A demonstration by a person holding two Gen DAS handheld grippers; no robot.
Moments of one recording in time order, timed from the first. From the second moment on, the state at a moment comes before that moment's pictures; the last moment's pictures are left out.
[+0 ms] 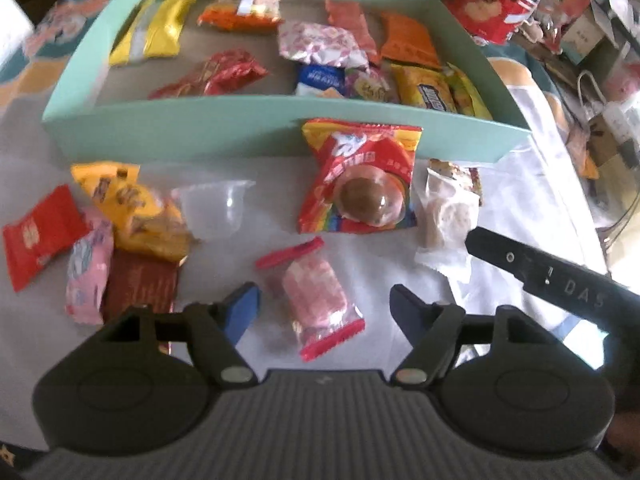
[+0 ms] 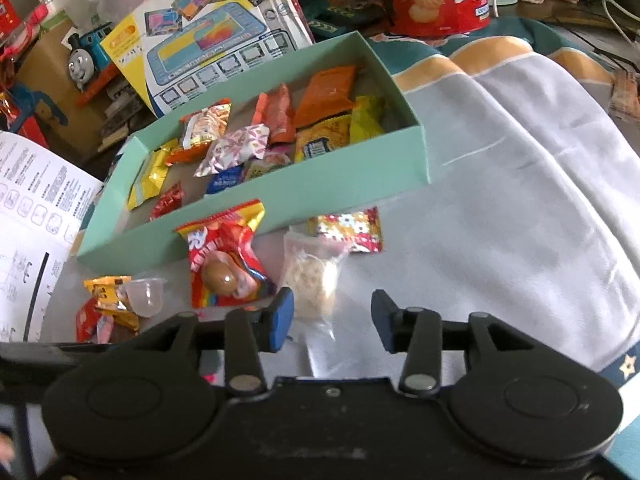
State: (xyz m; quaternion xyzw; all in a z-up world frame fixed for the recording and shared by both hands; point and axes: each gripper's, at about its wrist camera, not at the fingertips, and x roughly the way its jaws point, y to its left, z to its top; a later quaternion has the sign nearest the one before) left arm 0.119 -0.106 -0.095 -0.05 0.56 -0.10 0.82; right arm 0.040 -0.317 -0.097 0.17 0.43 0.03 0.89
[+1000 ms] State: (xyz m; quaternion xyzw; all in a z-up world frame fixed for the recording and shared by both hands) left arm 0.085 -0.085 -0.067 -0.01 0.49 -0.15 0.86; right arm 0.025 -0.311 -0.073 0.14 0.40 0.03 0.90
